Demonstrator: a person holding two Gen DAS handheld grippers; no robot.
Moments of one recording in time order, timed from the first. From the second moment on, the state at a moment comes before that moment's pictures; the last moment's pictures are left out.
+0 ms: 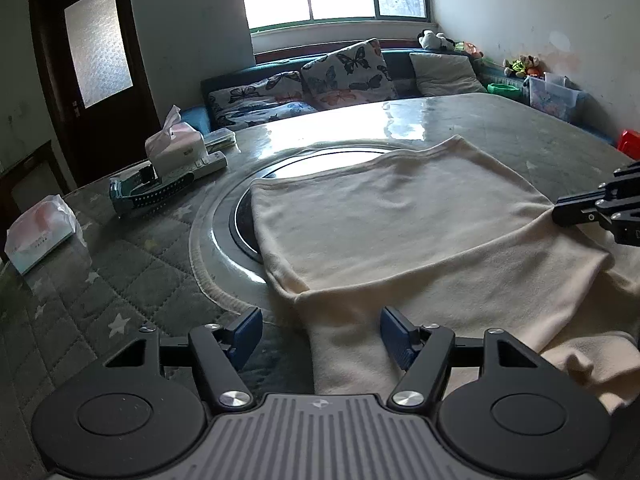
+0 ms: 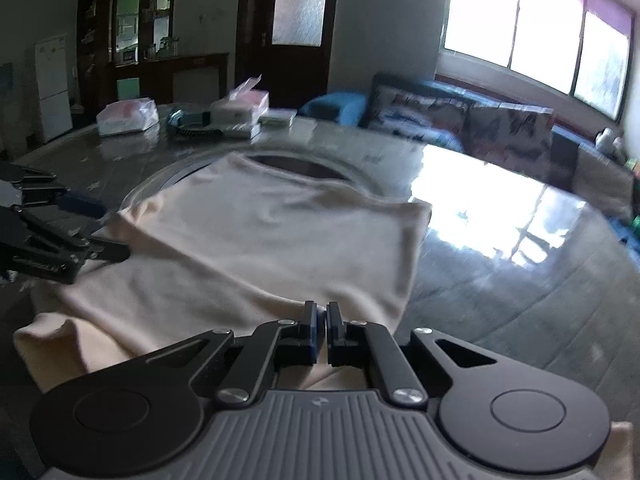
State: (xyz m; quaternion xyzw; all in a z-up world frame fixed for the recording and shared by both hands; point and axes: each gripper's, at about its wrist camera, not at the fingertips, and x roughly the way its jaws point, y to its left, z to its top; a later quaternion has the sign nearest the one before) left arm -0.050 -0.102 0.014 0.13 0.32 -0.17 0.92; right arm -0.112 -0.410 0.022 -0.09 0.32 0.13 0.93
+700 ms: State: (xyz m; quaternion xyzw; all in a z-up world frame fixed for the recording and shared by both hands) left arm -0.070 -0.137 0.038 0.15 0.29 -0.23 0.92; right arm -0.162 -0.396 0.022 -0.15 0.33 0.18 0.92
